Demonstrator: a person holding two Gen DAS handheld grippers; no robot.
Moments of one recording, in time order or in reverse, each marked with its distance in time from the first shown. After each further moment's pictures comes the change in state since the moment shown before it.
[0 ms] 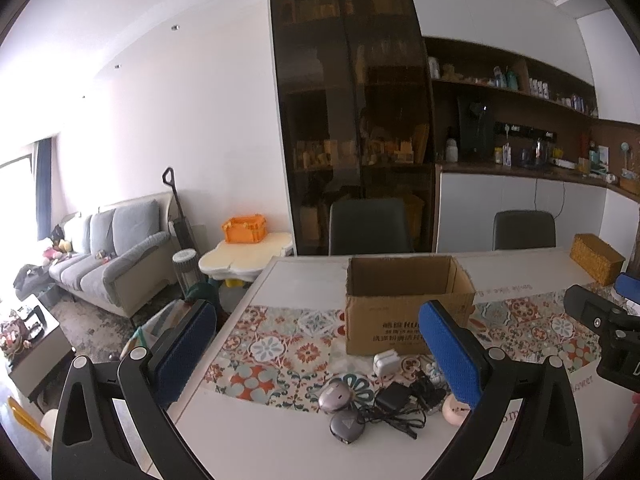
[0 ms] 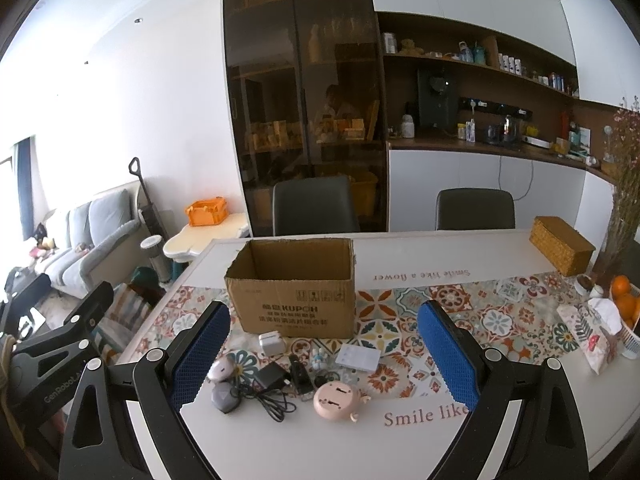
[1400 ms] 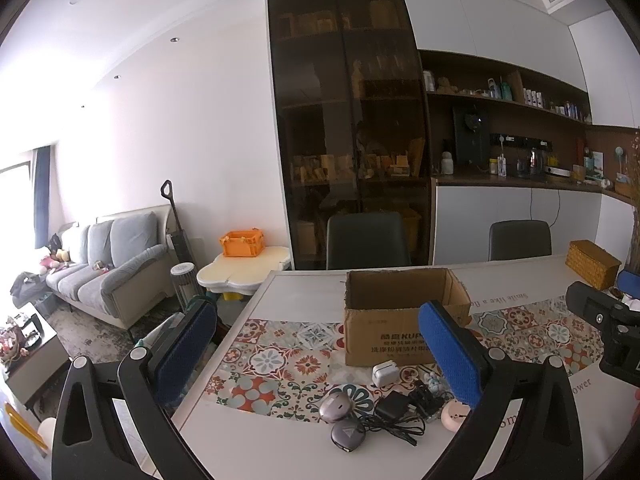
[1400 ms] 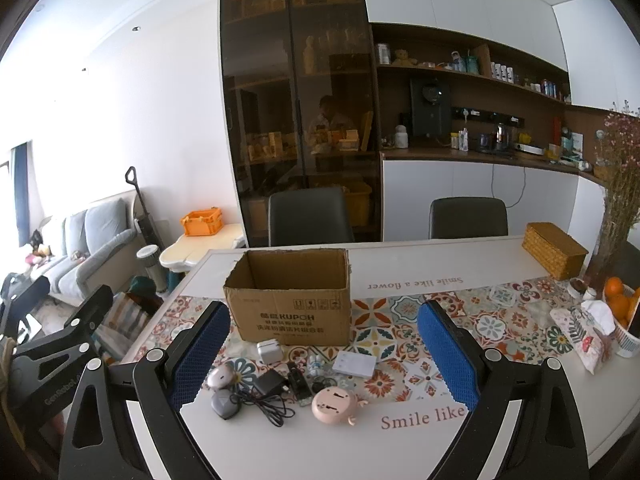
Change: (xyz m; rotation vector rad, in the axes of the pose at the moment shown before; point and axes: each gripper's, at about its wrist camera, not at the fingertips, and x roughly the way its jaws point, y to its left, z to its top) left arm -0.013 0.000 0.011 0.008 -0.067 -0.017; right arm -0.017 -0.003 0.016 0.003 -0.037 -0.018
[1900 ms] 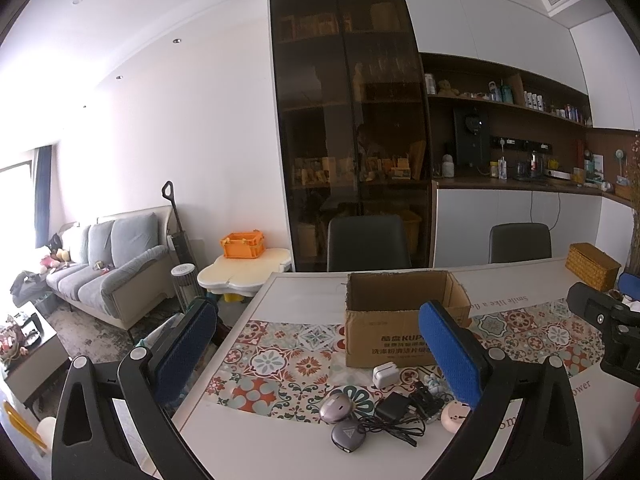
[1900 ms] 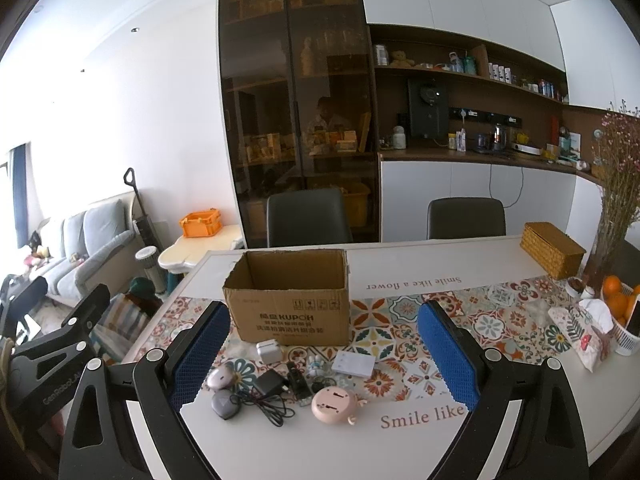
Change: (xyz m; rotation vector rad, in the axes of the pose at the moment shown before) left arm -0.001 0.002 0.004 -0.003 -0.007 0.001; right arm -0.002 -0.001 0.002 0.004 -0.003 0.000
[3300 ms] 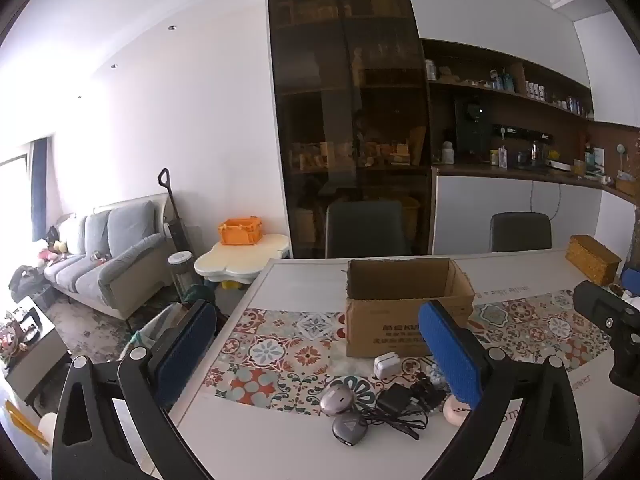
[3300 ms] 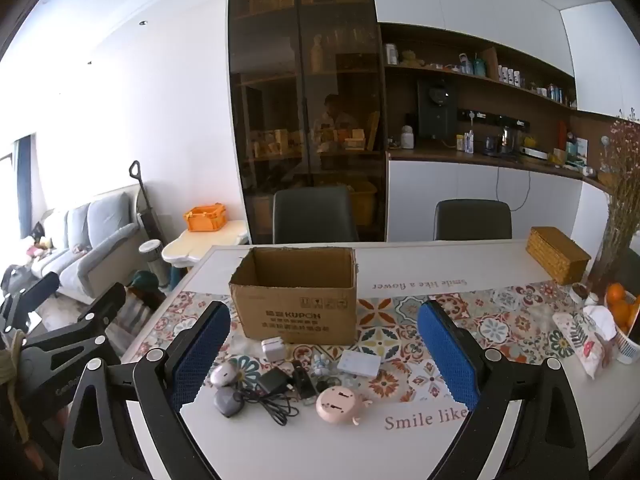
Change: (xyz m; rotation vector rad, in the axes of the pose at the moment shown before) left arm 0.015 0.003 -0.001 -0.001 0.049 -0.006; right arm 0.002 0.012 0.002 -0.034 0.016 0.010
